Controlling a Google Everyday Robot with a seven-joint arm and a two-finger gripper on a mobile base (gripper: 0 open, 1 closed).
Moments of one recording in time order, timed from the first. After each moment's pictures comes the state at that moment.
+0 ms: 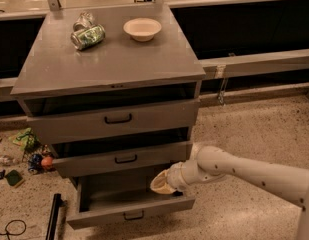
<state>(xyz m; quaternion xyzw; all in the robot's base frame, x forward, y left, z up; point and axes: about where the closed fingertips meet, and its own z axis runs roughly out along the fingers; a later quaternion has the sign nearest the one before) 0.505 -0.011 0.448 -0.62 0.67 0.29 0.29</state>
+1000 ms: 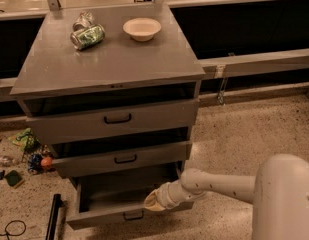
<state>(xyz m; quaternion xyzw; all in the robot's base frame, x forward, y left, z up) 0.495 0.023 0.300 -0.64 0.66 0.28 0.28</state>
